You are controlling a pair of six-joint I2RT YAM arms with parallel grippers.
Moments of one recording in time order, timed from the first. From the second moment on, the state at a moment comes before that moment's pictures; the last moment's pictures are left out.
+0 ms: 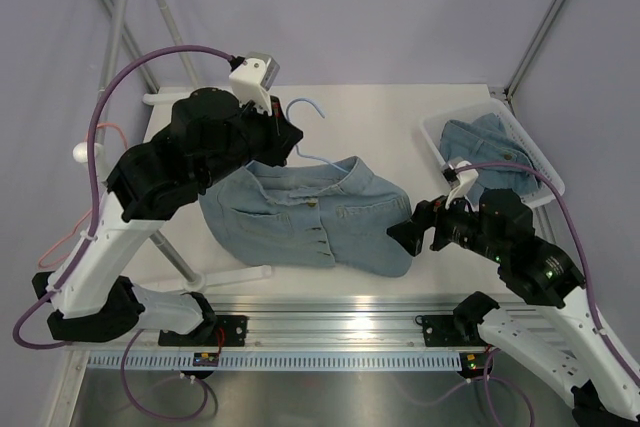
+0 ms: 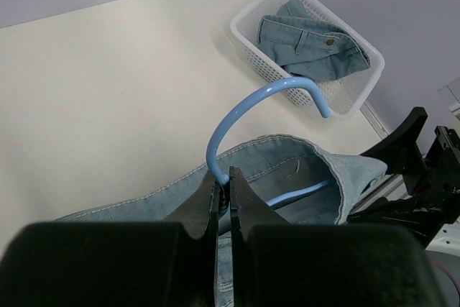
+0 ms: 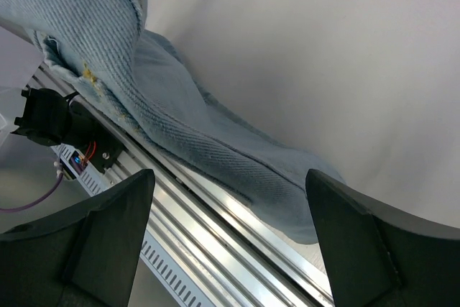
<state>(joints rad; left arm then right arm) -0.92 1.30 1.96 -0.97 -0.25 -0.37 0.62 0.61 0.95 -0.72 -0.20 0.36</state>
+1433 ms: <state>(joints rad) -0.92 1.24 1.82 -0.91 -0.27 -0.37 0.62 0.50 0.90 -0.67 -0.09 0.49</state>
